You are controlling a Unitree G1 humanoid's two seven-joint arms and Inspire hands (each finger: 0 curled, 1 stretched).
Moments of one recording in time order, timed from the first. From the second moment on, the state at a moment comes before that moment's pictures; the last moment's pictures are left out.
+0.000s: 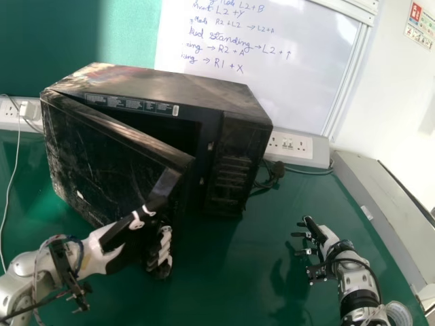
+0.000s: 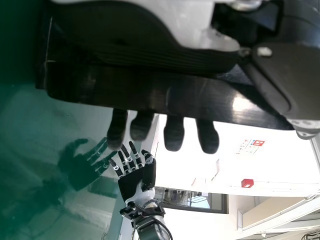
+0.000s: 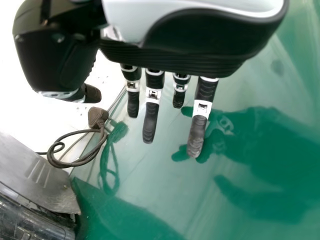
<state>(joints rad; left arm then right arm) -0.33 0.35 0.14 -0.28 -0.45 0.52 -0.71 -1.13 -0.59 -0.03 1.34 -0.22 0.08 0.31</state>
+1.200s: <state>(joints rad) -0.21 0.53 0.31 -0.31 -0.63 0.58 -0.85 -1.13 -0.59 -0.04 1.35 -0.22 0.09 0.32</state>
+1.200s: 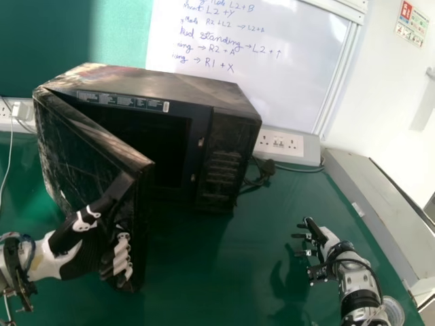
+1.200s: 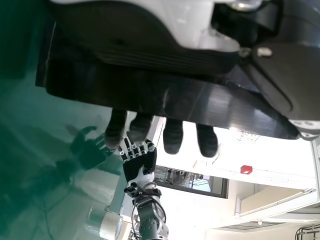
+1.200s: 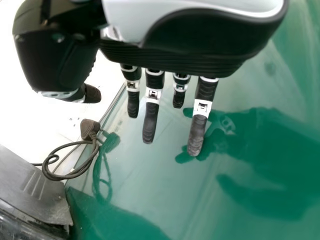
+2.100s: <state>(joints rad) -0.17 0.76 0.56 -0.21 -0.88 0.77 -1.07 -1.13 -0.60 -0.05 1.35 -0.21 0.09 0.31</state>
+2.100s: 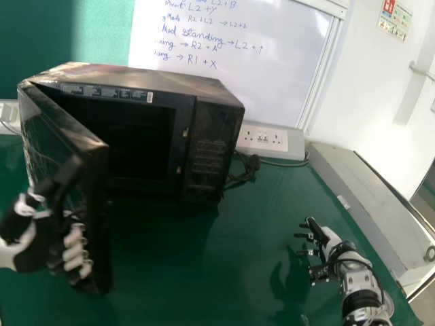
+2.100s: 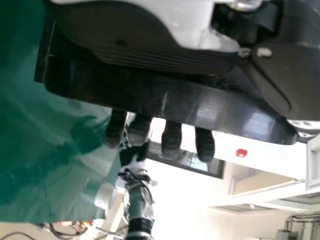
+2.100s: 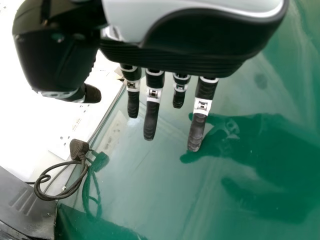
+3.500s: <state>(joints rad) 0.09 0.85 1.09 0.48 -0.77 0.30 -0.79 -1.13 -0.61 -0.04 1.35 -0.23 0.10 0.33</state>
